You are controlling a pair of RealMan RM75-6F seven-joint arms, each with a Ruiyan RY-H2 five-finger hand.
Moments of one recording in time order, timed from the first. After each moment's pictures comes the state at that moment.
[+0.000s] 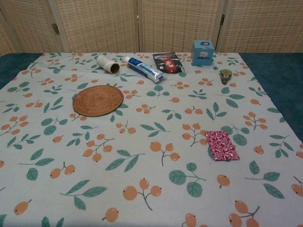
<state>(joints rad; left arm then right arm) -0.04 -1.22 -0.05 -1.55 1.50 1.57 0.13 0.08 -1.09 0.03 -1.59 -1.54 1.46 0.07</state>
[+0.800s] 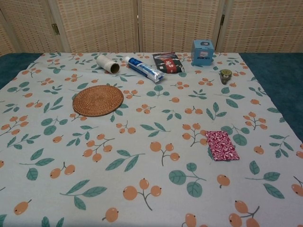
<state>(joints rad) -0.05 -1.21 -0.04 -1.57 1.49 1.54 0.15 0.10 -1.08 0.02 -1.60 -1.55 1.43 0.07</state>
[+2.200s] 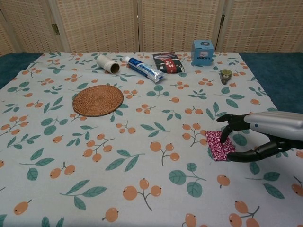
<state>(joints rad) -0.02 -1.23 -0.02 -1.48 1.51 1.55 0.05 0.53 -1.34 0.04 -1.67 -1.30 0.80 -0.24</state>
